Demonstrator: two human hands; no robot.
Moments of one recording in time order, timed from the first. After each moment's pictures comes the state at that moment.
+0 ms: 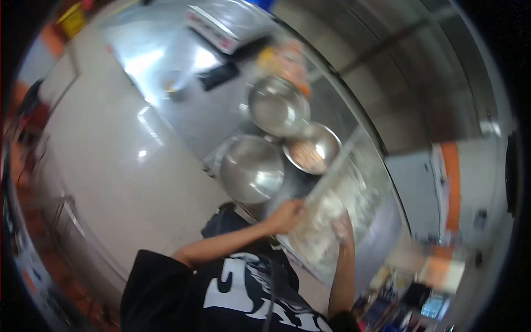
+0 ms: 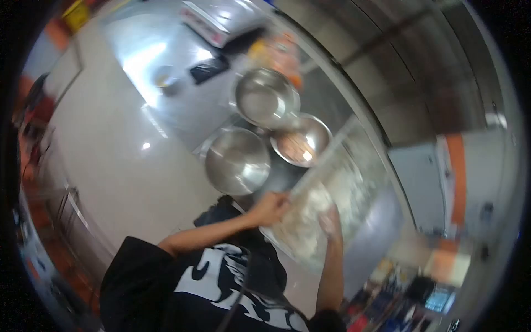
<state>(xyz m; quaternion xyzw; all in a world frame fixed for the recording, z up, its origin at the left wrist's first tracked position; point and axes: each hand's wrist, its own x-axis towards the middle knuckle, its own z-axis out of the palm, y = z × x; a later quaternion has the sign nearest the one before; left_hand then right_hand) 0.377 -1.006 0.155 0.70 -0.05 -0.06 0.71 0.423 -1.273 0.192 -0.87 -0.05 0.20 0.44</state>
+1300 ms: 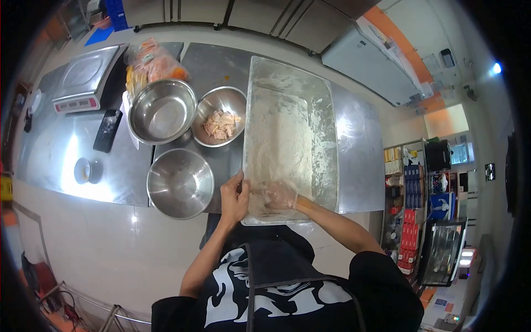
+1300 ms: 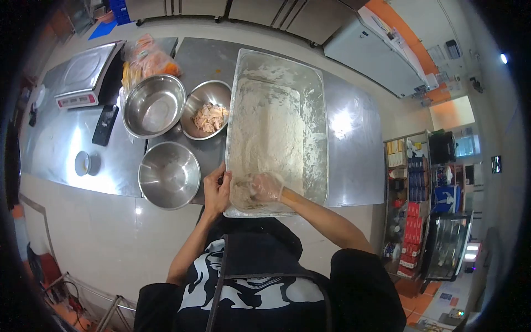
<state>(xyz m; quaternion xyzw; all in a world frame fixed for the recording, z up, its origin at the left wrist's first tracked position) 0.385 -1.018 0.148 0.71 -0.06 -0.01 0.70 0.371 -1.219 0.121 -0.91 -0.16 0.35 0.13</state>
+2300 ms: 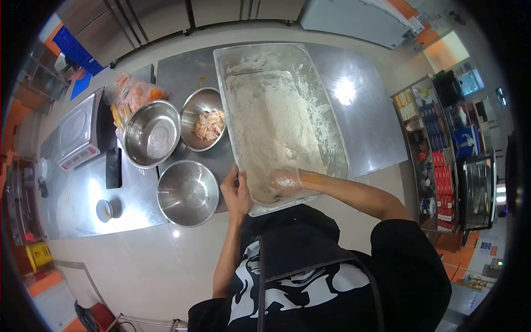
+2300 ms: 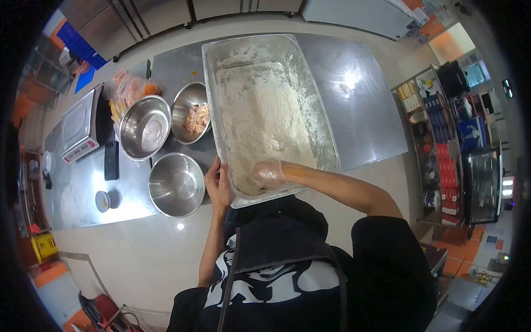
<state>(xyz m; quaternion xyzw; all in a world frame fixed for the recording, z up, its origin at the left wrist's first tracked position) 0.383 -1.020 0.143 0.71 -0.04 -0.06 0.70 0.356 -1.225 0.114 -0.90 -0.19 0.29 0.27</state>
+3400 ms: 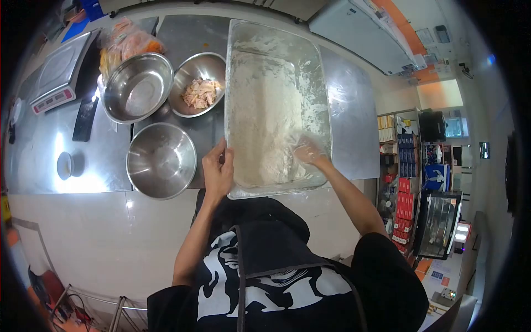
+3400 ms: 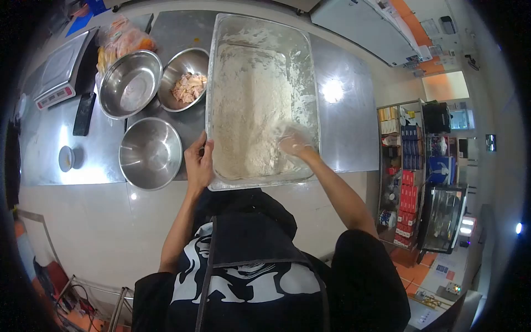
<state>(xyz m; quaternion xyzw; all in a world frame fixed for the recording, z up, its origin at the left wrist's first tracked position) 0.383 -1.018 0.156 0.72 -0.02 -0.03 0.69 0.365 -1.345 0.096 -0.94 -0.07 0.33 0.03</state>
